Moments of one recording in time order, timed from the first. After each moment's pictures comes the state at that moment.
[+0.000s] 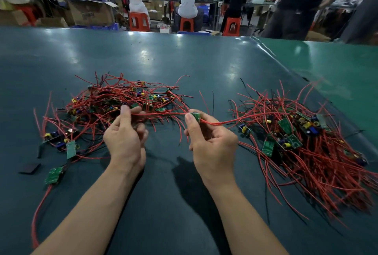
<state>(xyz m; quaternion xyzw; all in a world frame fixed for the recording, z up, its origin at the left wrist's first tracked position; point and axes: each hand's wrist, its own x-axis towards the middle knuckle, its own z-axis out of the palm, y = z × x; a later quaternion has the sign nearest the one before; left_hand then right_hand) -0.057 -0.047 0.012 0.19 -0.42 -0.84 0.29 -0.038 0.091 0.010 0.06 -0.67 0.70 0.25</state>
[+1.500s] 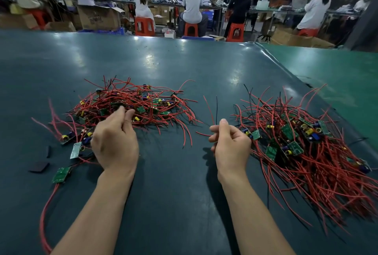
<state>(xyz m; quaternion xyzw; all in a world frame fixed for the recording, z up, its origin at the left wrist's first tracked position) -0.045 -0.077 0.006 0.17 -0.83 -0.27 0.45 -0.060 0.115 -0.001 -0.12 -0.67 0.70 0.19</state>
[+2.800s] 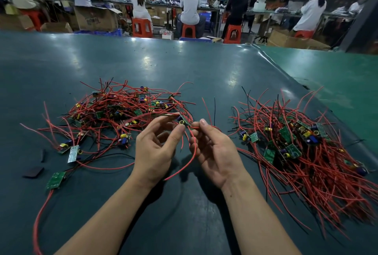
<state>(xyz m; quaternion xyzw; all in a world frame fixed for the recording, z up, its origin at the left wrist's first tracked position) -0.039 -0.018 0.007 -0.07 -0.66 -0.71 0.25 -0.054 0.109 0.022 -0.03 -0.42 0.89 -0.14</state>
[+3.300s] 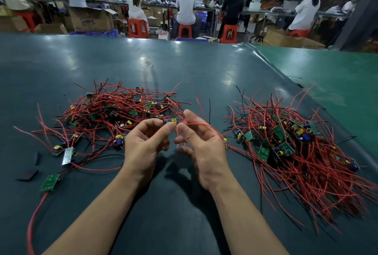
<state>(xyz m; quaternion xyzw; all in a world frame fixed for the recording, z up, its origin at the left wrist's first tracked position) -0.046 -0.029 0.007 0.01 -0.52 -0.84 0.15 -0.043 0.095 0.019 0.05 -0.54 0.84 0.00</state>
